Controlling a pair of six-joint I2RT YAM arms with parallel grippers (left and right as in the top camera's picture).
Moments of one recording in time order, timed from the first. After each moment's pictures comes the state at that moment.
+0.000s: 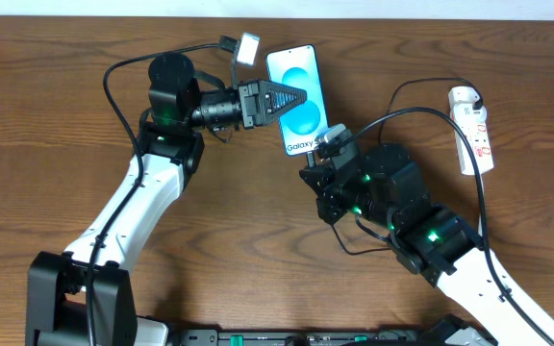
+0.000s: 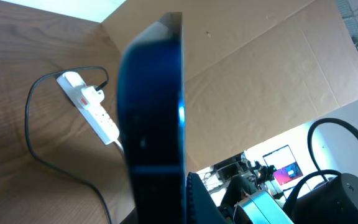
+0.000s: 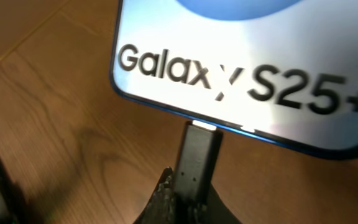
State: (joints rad) left arm -0.24 1.58 1.07 0.47 1.16 -0.93; right arm 0.62 1.13 0.87 -0.30 -0.25 0.17
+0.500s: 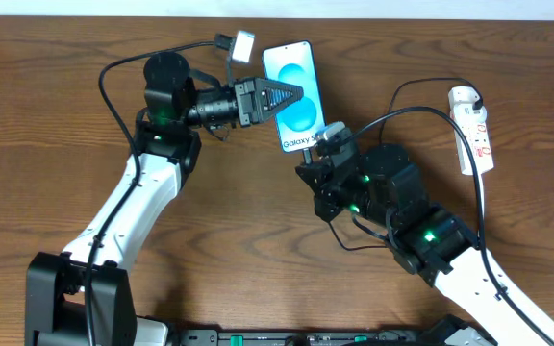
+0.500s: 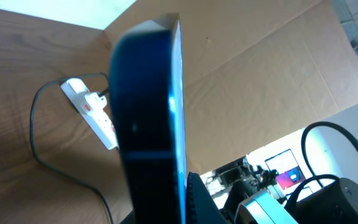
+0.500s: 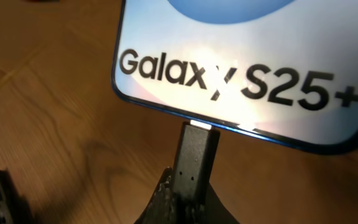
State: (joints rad) left arm -0.23 1.58 1.07 0.49 1.16 -0.93; right arm 0.62 1.14 0.85 -0.21 -0.26 0.21
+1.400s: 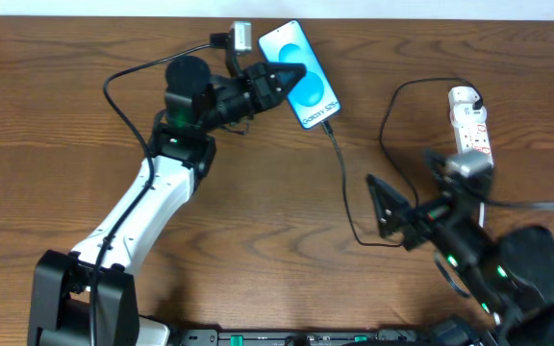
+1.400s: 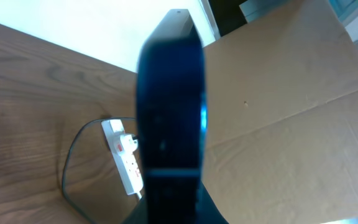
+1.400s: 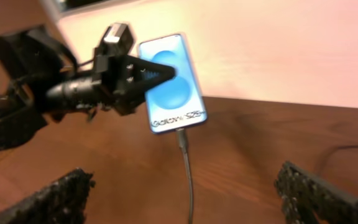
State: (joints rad) left arm -0.31 1.58 1.08 0.46 0.76 -1.04; right arm 0.47 0.58 0.87 -0.45 -0.05 0.25
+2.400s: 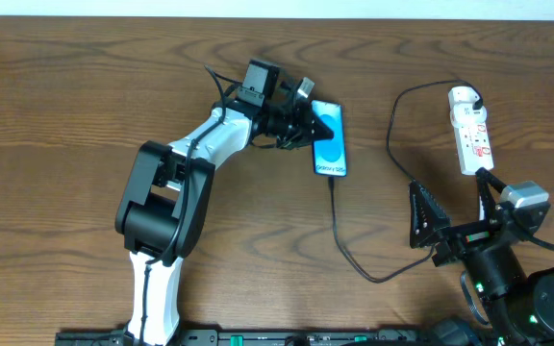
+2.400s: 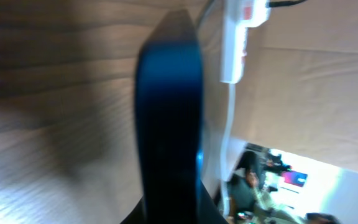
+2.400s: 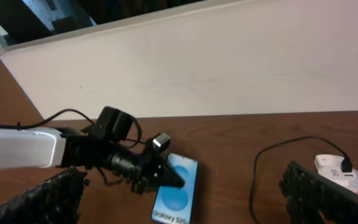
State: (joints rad) left arm -0.39 2.17 1.47 -0.26 0.98 -0.66; right arm 0.47 0.43 0.87 -0.54 0.17 0.26
